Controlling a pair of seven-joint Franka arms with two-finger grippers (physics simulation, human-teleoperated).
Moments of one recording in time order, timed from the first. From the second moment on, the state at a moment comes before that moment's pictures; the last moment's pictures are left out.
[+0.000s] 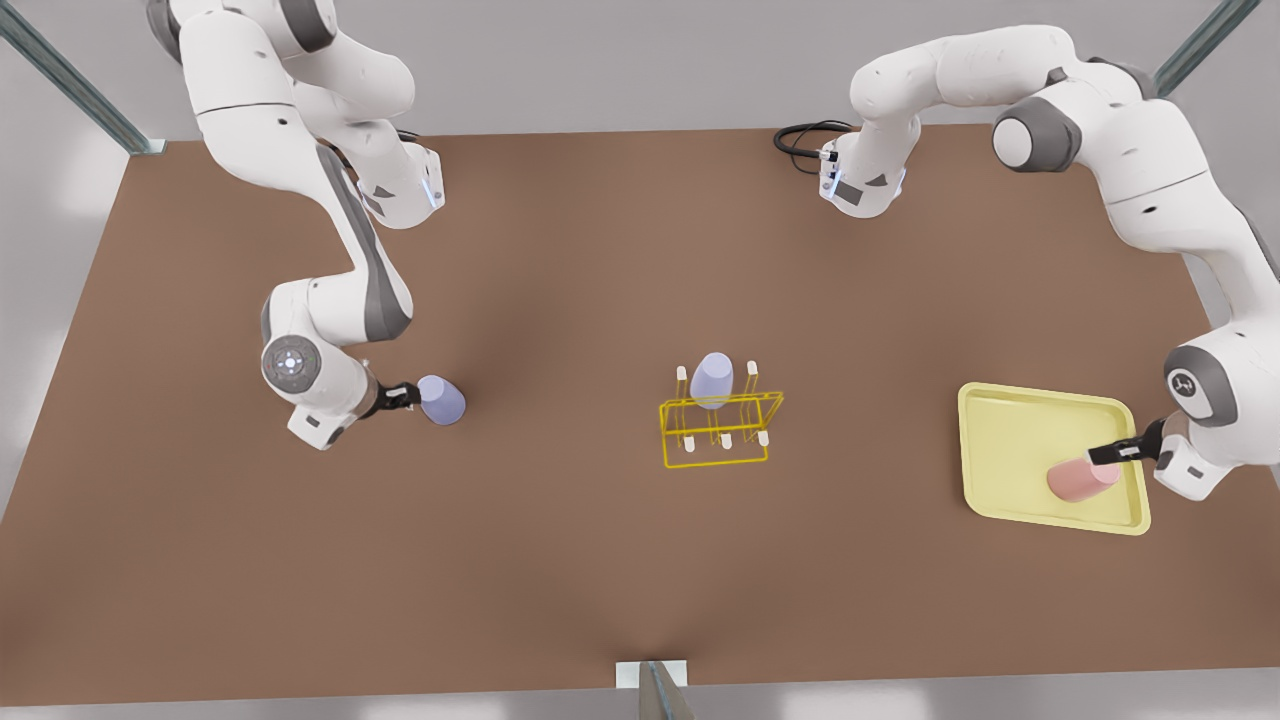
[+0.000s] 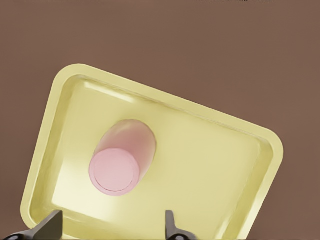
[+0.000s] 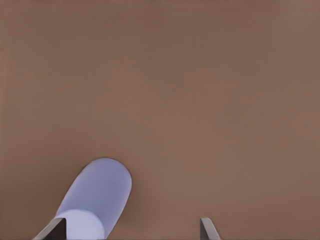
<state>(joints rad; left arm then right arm) 0.35 0.78 0.04 -1.23 0.01 1.88 0.22 0.13 0.28 0.05 -1.99 -0.03 2.15 0.00</state>
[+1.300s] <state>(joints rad) 0.35 0.91 0.05 -1.24 0.01 2.11 0.52 0.22 0.28 0.05 -2.40 0.04 2.71 0.13</state>
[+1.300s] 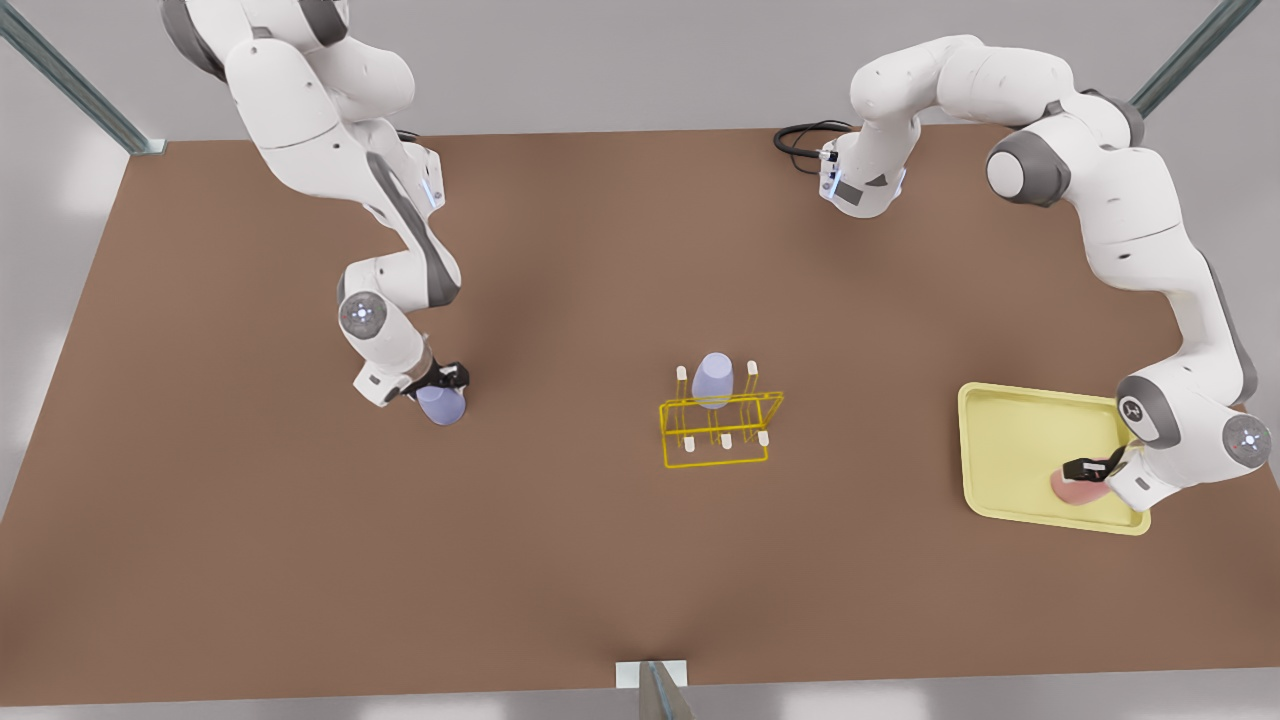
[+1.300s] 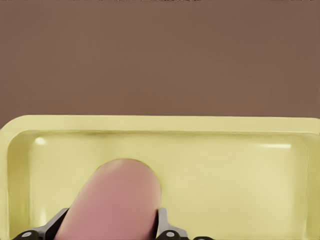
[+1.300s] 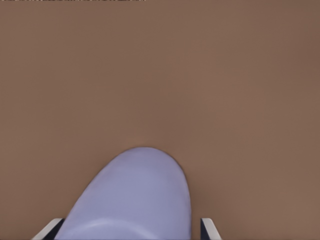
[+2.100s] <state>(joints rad) 0.18 0.73 -0.31 -1.26 -0.02 1.87 0.27 0.23 0.25 0.06 -2.37 0.05 2.80 0.14</state>
